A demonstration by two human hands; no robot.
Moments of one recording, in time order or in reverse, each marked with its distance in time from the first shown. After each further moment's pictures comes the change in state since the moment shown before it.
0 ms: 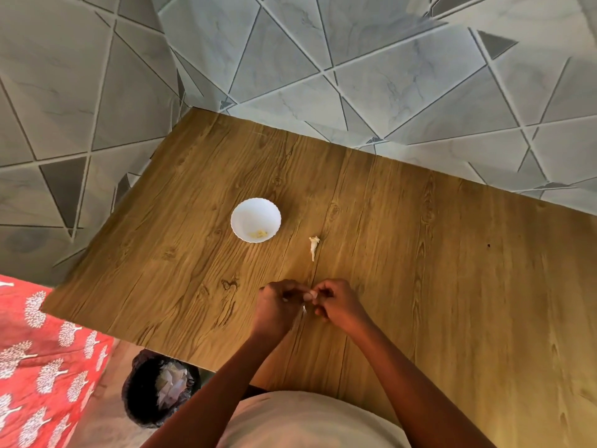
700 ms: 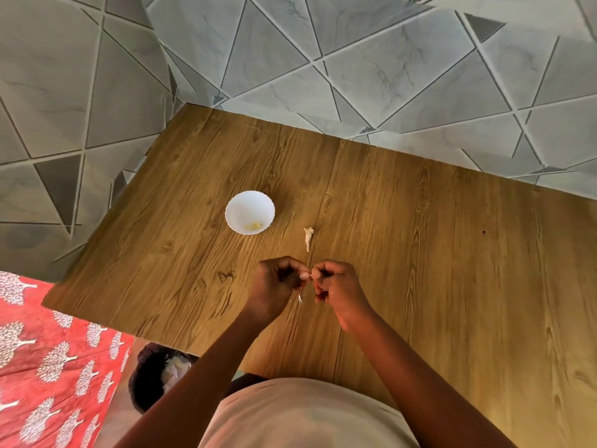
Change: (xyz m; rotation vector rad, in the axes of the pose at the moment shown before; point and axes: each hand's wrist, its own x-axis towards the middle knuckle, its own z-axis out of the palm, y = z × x) left_hand 0.011 0.036 -0.015 -0.309 -0.090 -0.079; right_hand -0.022 -0.020 -0.010 0.420 0.059 -0.090
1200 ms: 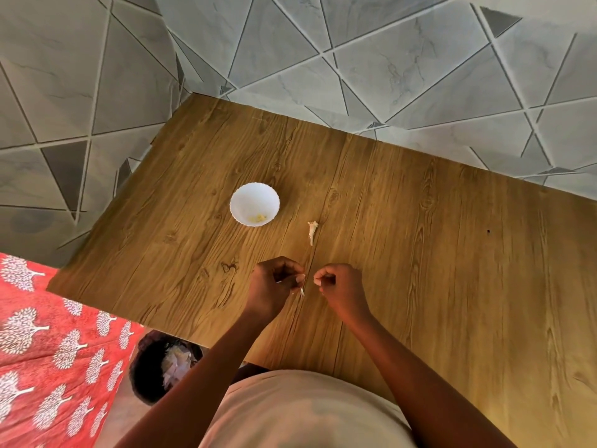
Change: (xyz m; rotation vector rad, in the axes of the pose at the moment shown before) left_hand -0.011 -0.022 -0.002 0.086 0.109 -0.110; right_hand 0.012 0.037 -0.007 -0.606 0.073 -0.198
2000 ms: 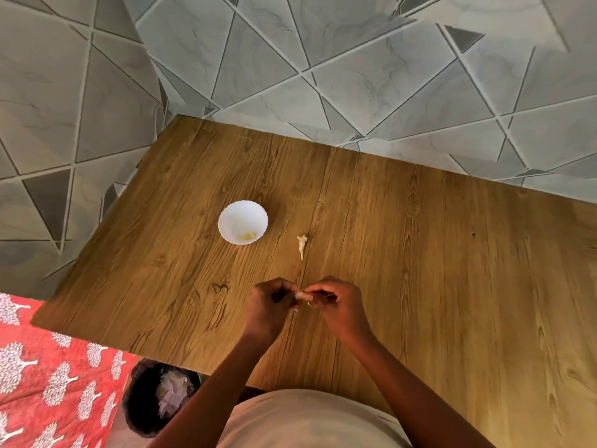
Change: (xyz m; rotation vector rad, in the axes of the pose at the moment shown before) left_hand -0.008 0.003 0.010 -0.018 -0.039 0.054; right_hand -0.020 -0.004 -0.011 0.220 0.086 -0.219
